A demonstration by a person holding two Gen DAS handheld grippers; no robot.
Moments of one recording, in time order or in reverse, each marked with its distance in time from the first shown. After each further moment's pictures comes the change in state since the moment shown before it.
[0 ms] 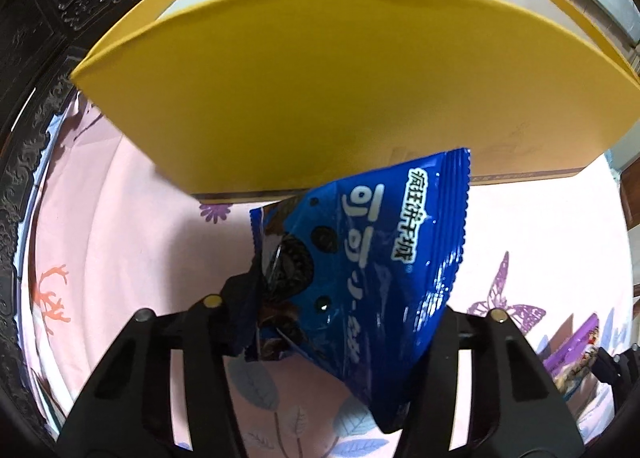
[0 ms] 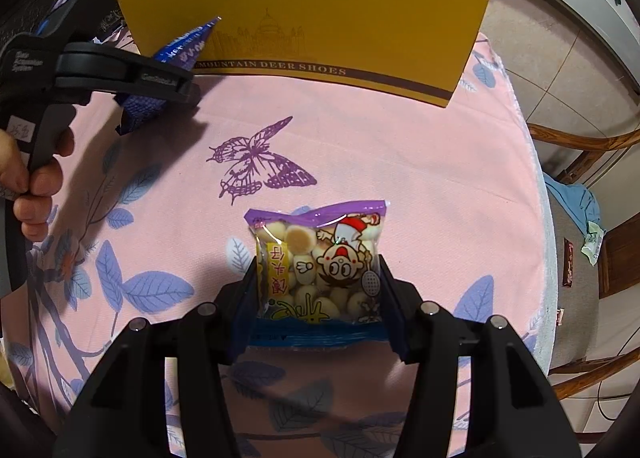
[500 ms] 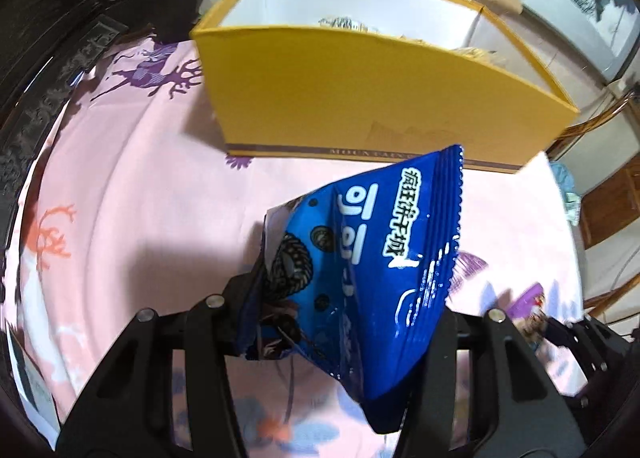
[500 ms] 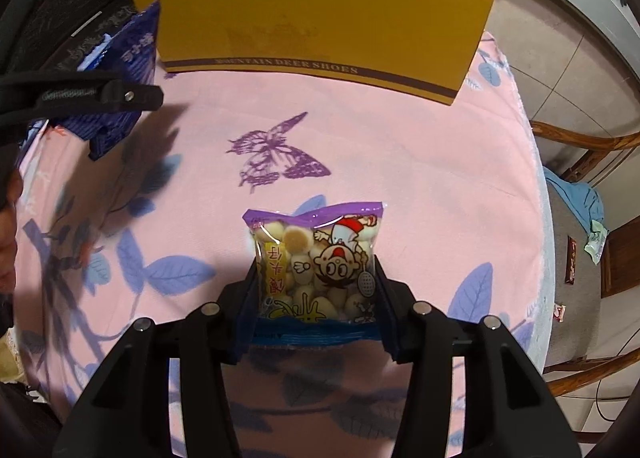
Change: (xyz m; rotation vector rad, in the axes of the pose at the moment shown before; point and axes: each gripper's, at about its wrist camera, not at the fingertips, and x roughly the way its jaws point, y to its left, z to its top) left arm -0.057 0.024 -0.032 -0.097 -0.060 -0.127; right arm -0.019 0.001 -0.003 -0.012 0.008 0.041
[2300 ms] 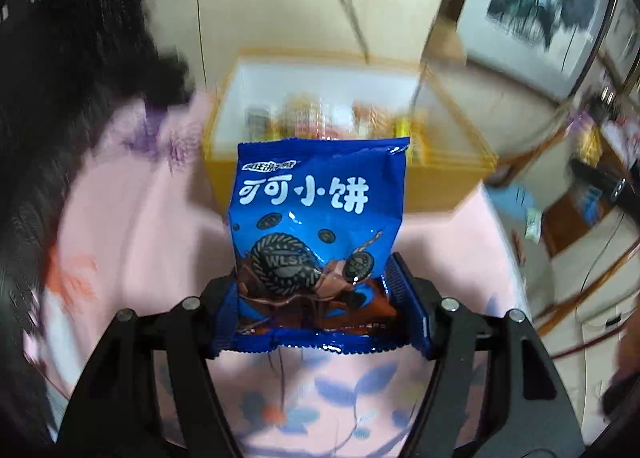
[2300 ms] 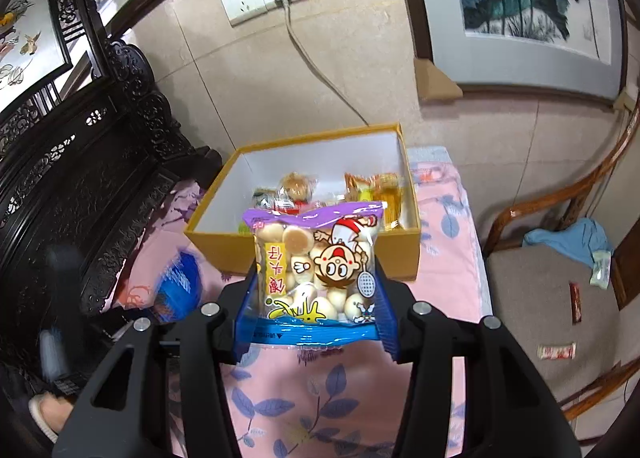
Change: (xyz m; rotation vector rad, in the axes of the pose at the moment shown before) left arm -0.091 -0.008 0.045 0.063 -0.186 -0.096; right arm -0.152 -0.044 0.104 0.193 -0.404 0.113
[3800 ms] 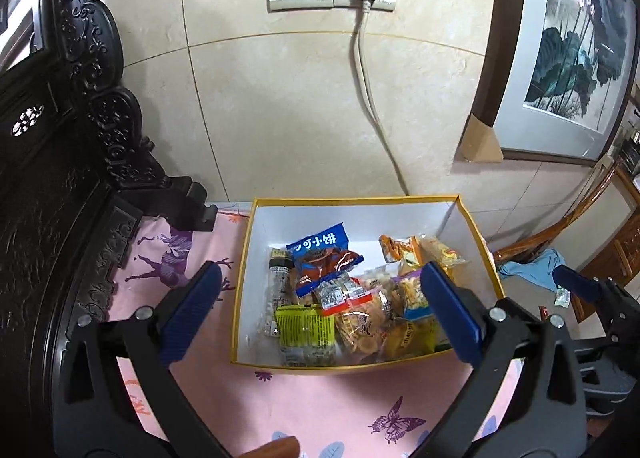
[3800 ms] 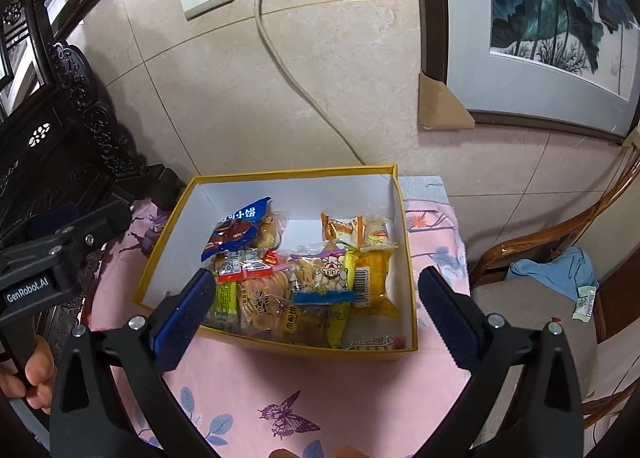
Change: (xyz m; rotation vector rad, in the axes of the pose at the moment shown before) left arm 0.004 -0.030 0.151 0.025 -0.122 0.144; right arm 0.087 -0.011 0.084 -0.008 0.088 -0.121
